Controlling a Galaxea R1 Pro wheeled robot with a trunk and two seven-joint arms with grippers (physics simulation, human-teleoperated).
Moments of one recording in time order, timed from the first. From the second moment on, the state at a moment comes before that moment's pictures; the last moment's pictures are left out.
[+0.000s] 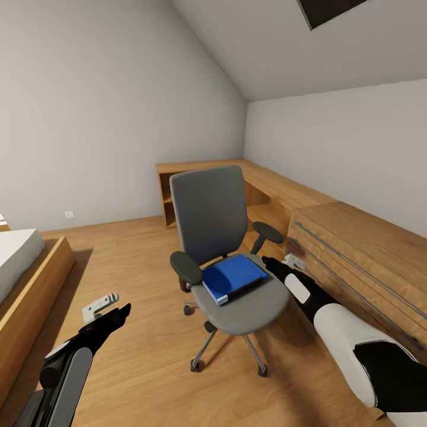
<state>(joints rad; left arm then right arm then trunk) -0.20 0.00 0.16 -1.62 0.49 0.61 0.32 -1.01 -0.04 0.16 -0.34 -0.75 0.09 -0.05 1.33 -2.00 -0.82</state>
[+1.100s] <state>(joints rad) -0.20 0.00 0.16 -1.59 0.49 0.61 0.31 -1.01 -0.04 0.16 -0.34 -0.75 0.09 -0.05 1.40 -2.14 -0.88</state>
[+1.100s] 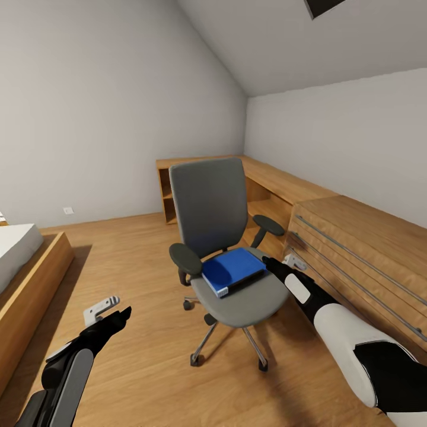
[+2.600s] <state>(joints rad) -0.20 0.00 0.18 -1.59 0.49 0.62 0.31 -1.01 -0.03 0.16 -0.33 -0.74 0.23 -0.07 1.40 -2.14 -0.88</state>
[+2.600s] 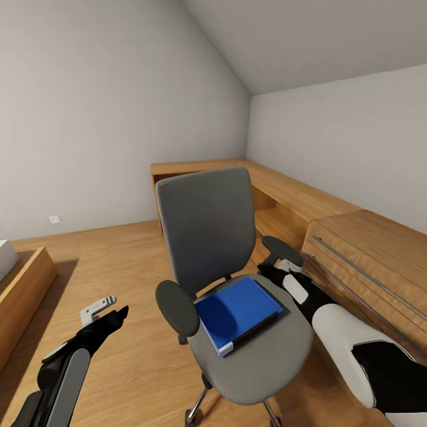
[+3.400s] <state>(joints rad) -0.20 0.00 0.18 -1.60 0.49 0.61 0.31 -1.01 -0.01 0.17 -0.33 -0.74 0.26 -0.07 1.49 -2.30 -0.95</state>
